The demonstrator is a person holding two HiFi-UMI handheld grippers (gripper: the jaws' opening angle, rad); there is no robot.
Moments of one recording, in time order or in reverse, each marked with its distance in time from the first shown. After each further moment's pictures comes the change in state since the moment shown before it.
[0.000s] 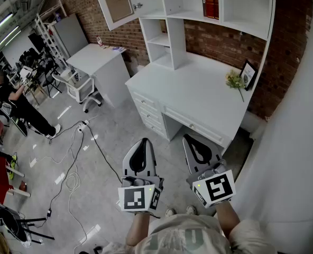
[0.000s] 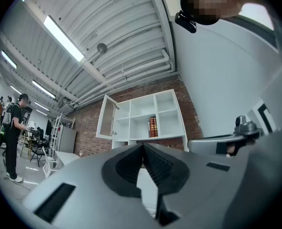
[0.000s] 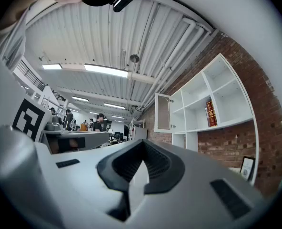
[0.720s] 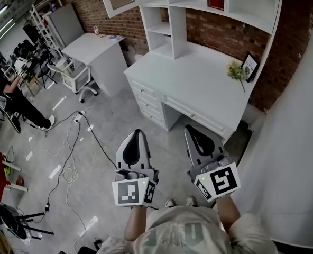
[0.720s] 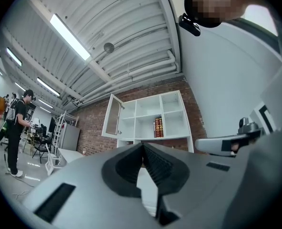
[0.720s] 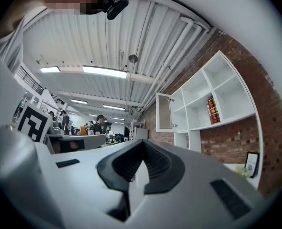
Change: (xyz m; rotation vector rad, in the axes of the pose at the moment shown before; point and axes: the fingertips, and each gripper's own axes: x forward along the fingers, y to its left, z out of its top) left arm -0.008 0.047 -0.002 -0.035 -0.007 0.029; right arm 0.019 0.020 -0.002 0.040 -0.007 -0.003
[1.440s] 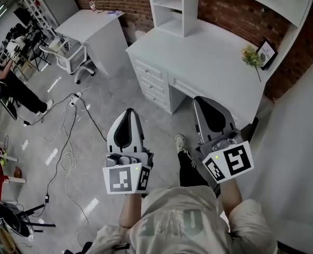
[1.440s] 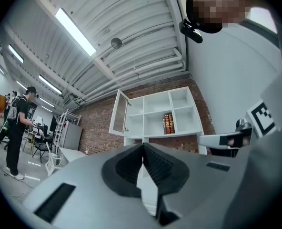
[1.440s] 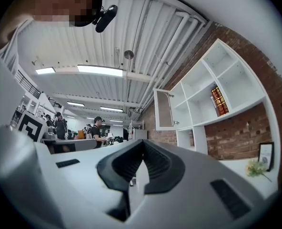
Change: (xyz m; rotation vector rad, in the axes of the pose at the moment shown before) left arm 0.060 0.110 -0.047 -0.003 0.002 0.016; right arm 0.114 -0.010 -0.053 0.047 -0.015 -0.015
